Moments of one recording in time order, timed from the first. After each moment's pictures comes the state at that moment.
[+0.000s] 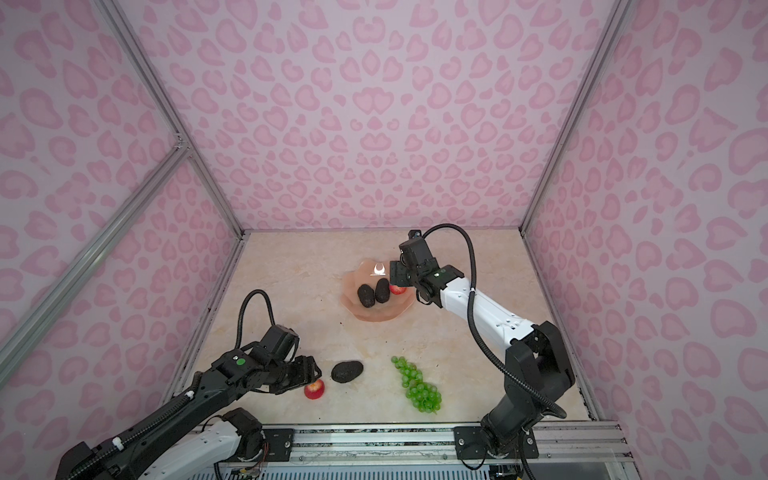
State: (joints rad) left arm -0.58 0.91 0.52 -0.82 0.17 -0.80; right arm 0.55 1.59 1.28 -0.44 0.22 0.41
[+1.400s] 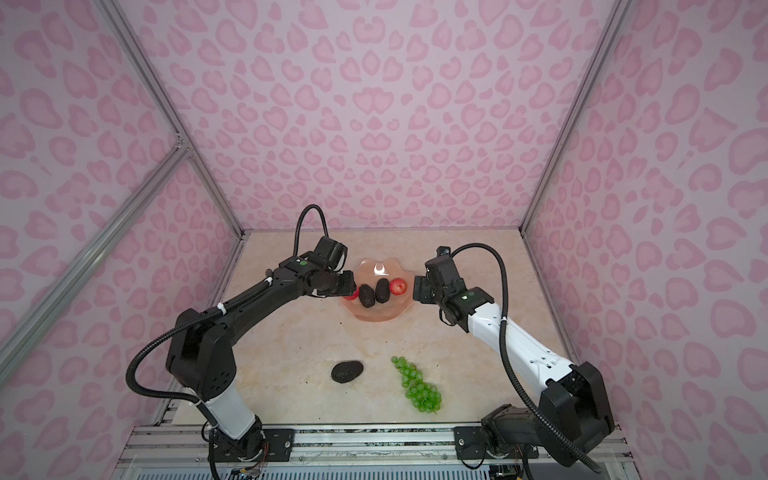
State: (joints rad) left arm -0.52 1.79 1.44 -0.71 0.02 -0.46; right arm 0.48 1.33 1.03 -0.46 0.25 0.45
